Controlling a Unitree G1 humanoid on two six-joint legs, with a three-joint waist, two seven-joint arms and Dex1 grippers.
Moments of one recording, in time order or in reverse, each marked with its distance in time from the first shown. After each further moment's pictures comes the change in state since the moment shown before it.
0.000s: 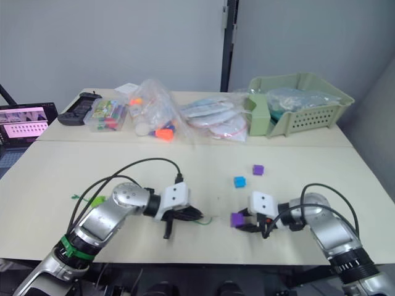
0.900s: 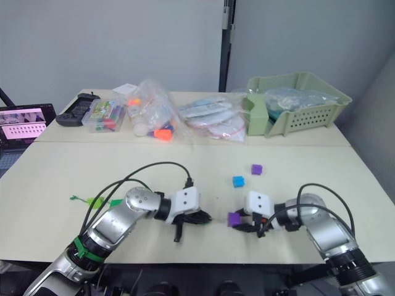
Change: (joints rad) left arm -0.010 -0.045 -0.057 0.029 0.035 -0.005 0.055; right arm 0.004 0.018 0.004 -0.046 -0.008 0.061 -0.019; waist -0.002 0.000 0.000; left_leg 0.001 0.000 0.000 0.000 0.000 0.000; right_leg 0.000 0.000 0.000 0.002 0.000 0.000
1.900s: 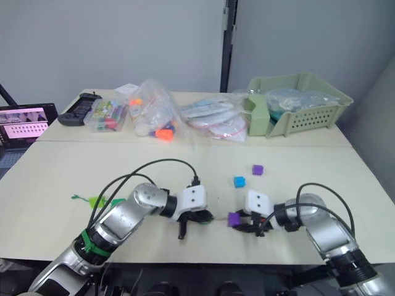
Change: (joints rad) left arm -0.084 -0.043 -0.050 -0.042 0.044 0.199 0.004; right arm 0.008 -0.001 -0.005 -0.042 -0.010 0.070 -0.021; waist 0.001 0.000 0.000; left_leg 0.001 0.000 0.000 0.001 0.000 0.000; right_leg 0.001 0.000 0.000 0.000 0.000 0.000
